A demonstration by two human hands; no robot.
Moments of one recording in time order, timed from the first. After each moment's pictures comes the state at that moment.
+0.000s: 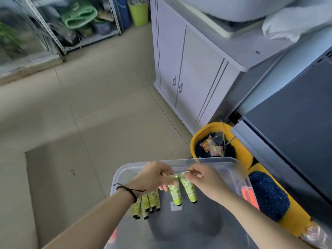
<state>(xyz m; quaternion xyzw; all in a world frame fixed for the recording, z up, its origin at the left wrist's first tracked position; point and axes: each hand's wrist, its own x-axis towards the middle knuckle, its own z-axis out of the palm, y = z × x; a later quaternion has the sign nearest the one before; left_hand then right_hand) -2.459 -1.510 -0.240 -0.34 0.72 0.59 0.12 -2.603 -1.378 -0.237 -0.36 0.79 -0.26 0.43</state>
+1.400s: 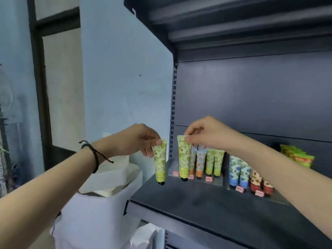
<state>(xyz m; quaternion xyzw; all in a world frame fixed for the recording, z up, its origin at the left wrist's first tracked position) -2.659 -1.464 0.566 0.13 0.94 0.28 -0.13 -2.729 -1.244 0.584 -0.38 0.85 -0.36 -0.07</state>
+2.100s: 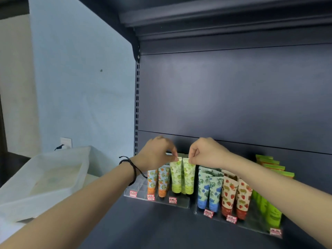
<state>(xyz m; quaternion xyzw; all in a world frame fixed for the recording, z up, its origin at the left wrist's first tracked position) -2.865 -1.341 0.532 0.17 0.95 0.11 -0.23 -2.873 -1.156 0.559 -0.27 0.94 -0.16 -0.10</state>
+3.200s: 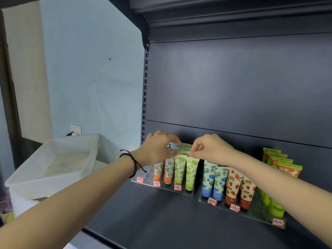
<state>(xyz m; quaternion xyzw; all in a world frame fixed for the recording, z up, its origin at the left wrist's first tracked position) -2.858 -1.352 0.512 0.13 0.96 0.10 -0.23 -2.891 -1.156 0.536 -0.31 0.93 -0.18 -0.11</state>
